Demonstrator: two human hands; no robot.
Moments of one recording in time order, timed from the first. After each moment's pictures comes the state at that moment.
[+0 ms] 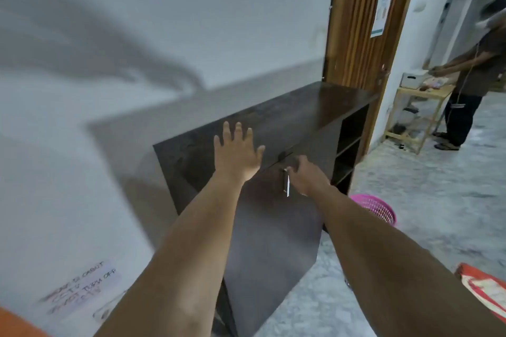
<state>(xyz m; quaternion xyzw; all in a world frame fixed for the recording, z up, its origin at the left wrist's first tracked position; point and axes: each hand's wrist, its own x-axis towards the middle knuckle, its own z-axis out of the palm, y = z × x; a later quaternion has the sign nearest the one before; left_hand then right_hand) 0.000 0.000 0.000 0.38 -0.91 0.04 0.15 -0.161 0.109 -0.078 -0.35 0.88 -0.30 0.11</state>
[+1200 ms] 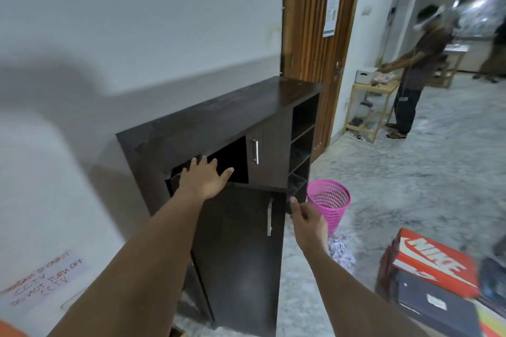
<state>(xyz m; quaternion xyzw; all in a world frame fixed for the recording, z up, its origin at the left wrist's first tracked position) 0.050 0.096 -0.055 0.39 -0.92 -0.08 0.03 -0.081 0.337 -0.171 -0.19 0.82 -0.53 0.05</state>
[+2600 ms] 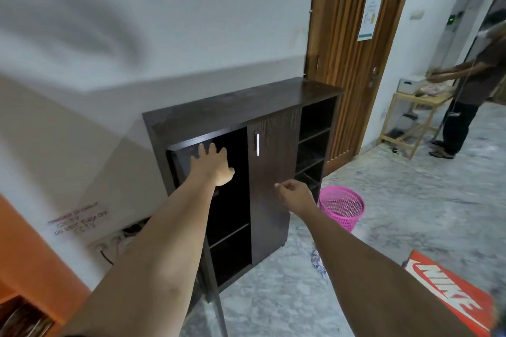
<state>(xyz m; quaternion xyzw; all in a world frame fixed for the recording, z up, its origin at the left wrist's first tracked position) 0.021 0.215 -0.030 0.48 -0.88 -0.04 -0.01 -0.165 0.371 -0.129 -0.34 0.78 -0.47 0.24</state>
